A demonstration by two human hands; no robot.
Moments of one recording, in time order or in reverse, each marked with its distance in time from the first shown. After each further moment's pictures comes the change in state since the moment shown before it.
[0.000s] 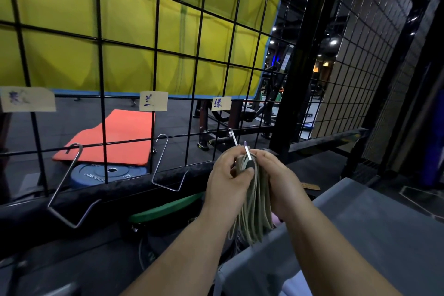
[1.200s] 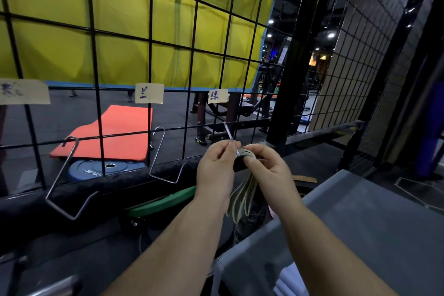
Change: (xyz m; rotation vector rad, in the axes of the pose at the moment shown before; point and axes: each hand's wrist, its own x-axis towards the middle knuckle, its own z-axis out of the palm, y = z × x) left_hand 0.013 0.000 0.001 -0.331 0.164 -0.214; right_hand -0.013 0.015 0.003 -0.403 0.101 -0.321
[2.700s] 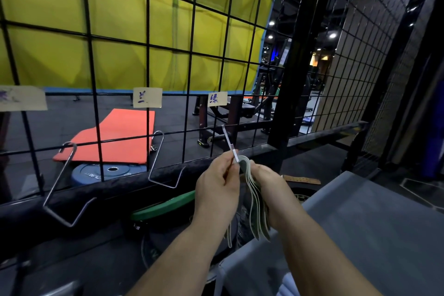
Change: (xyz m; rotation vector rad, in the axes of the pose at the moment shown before) left_hand -0.017 -0.012 -0.017 0.534 -0.044 0.304; right_hand 0.003 0.017 0.006 0.186 -0.050 0.459
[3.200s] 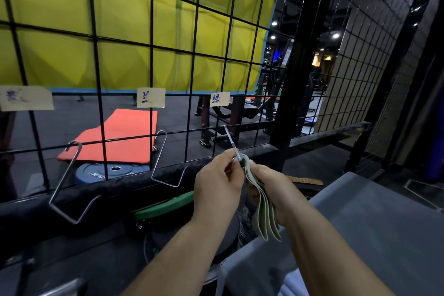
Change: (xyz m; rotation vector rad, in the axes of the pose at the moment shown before) left_hand 0.000 0.003 -0.002 0.108 0.066 0.086; right_hand -0.004 -0.013 -0.005 0.014 -0.138 0.060
